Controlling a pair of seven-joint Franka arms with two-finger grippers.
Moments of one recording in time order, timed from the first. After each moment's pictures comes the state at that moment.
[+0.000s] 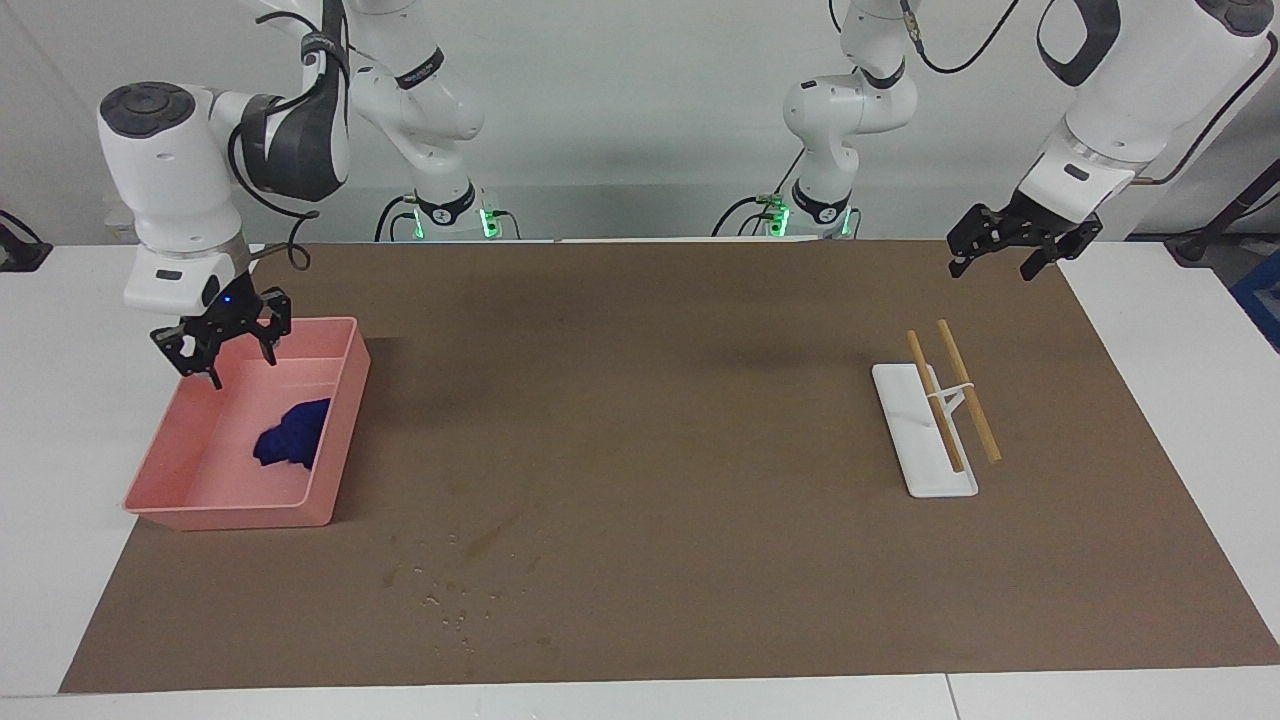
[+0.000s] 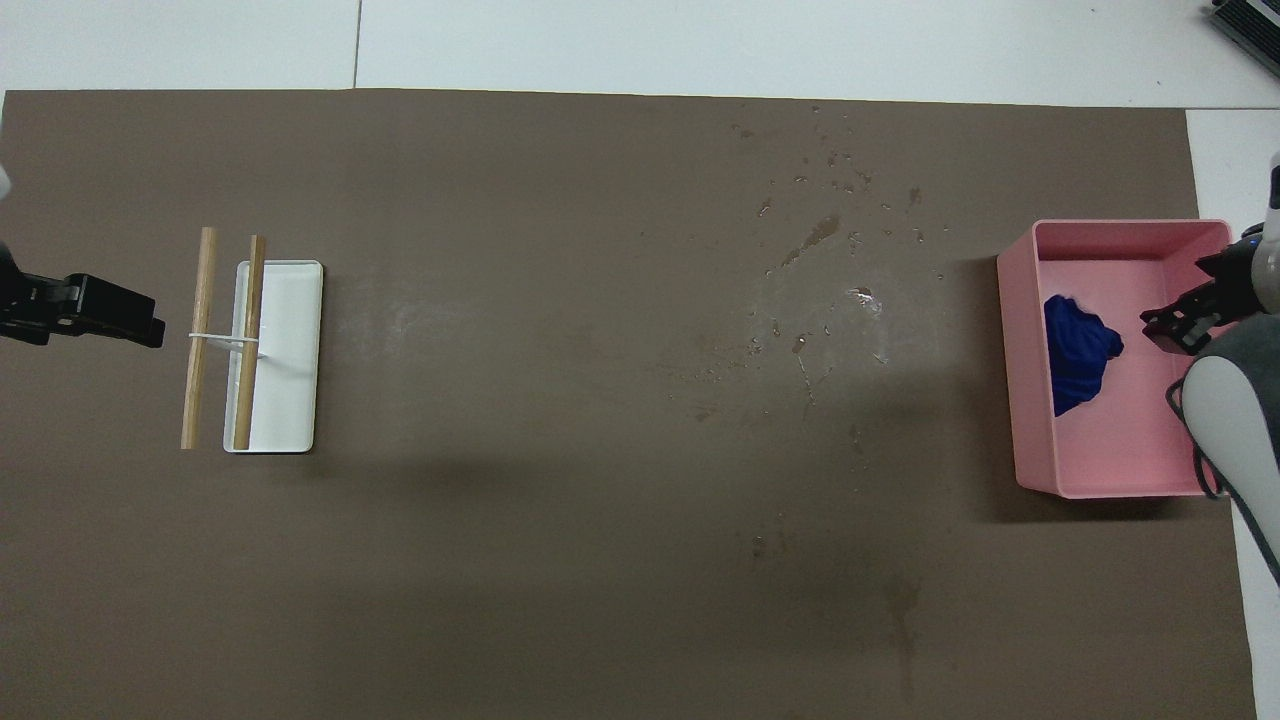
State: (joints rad) left arm 0.05 0.03 -0.08 -1.54 -0.04 1.50 0.06; right arm -0.35 0.03 0.23 -1.86 -0.22 2.05 -0.81
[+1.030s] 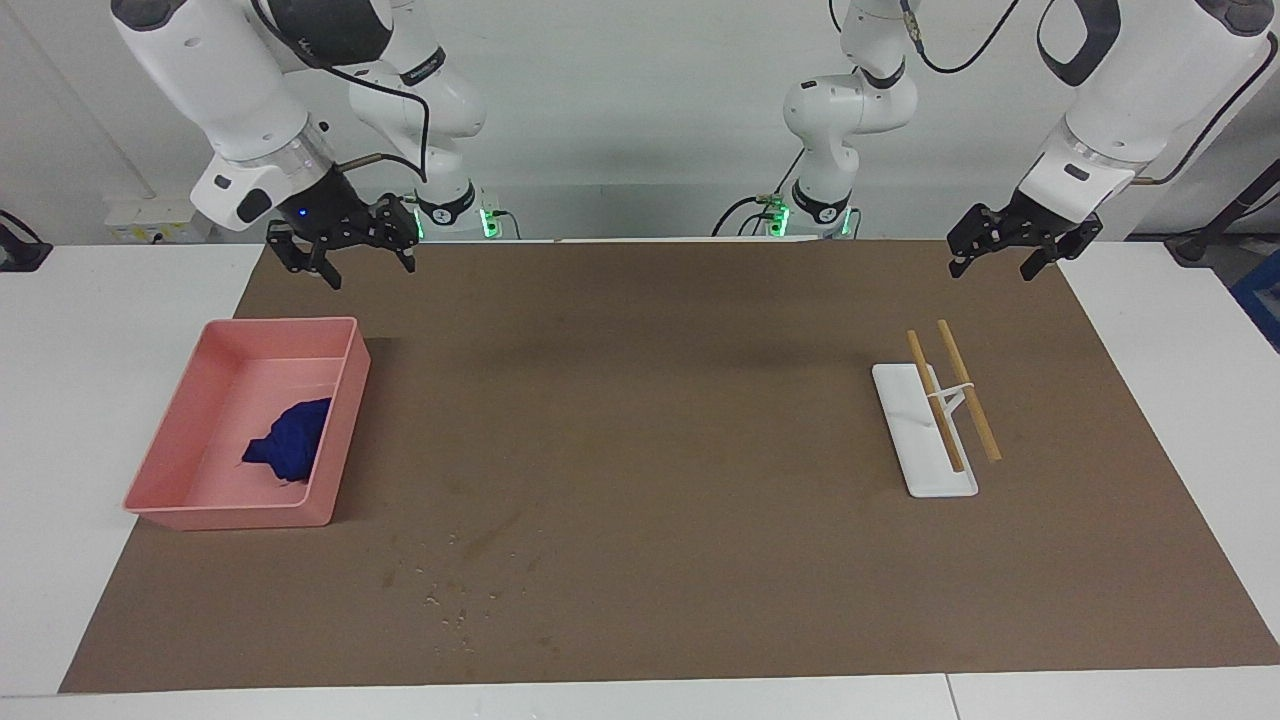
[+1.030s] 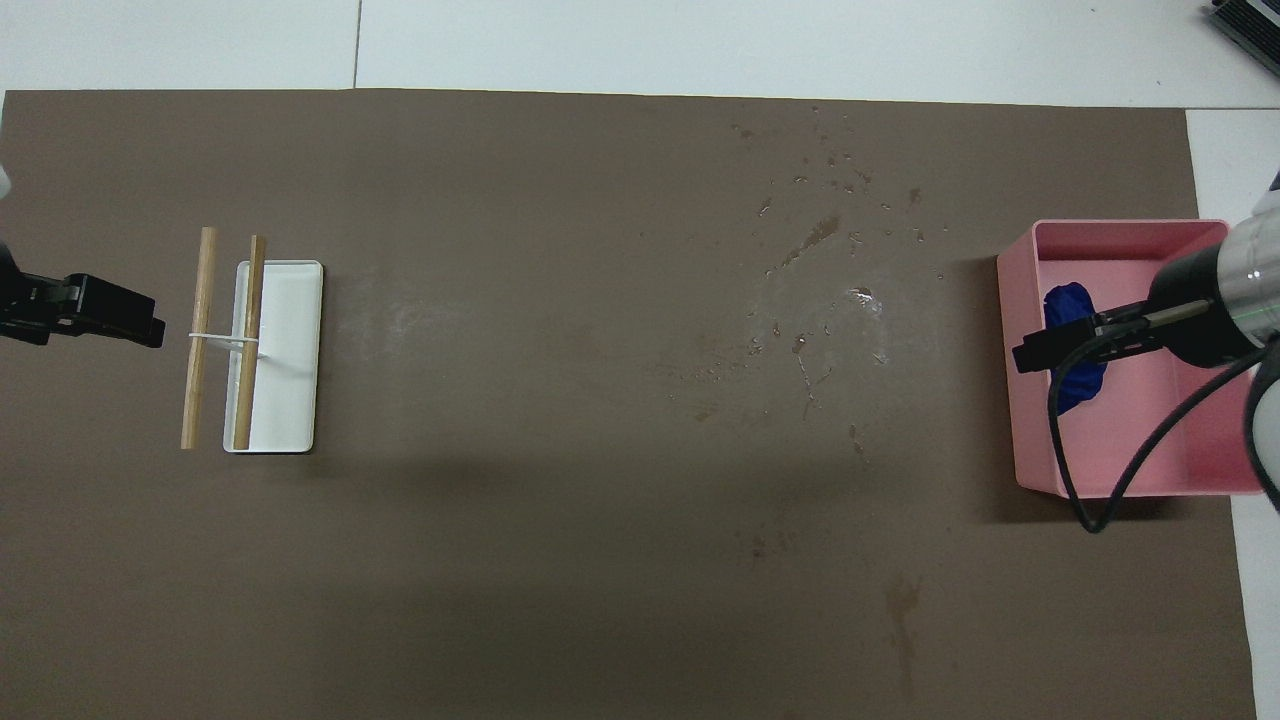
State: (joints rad) left arm 0.05 0.03 -0.08 -1.54 -0.04 1.50 0.06; right arm -0.23 -0.03 0.28 -1.64 0.17 1.56 -0.02
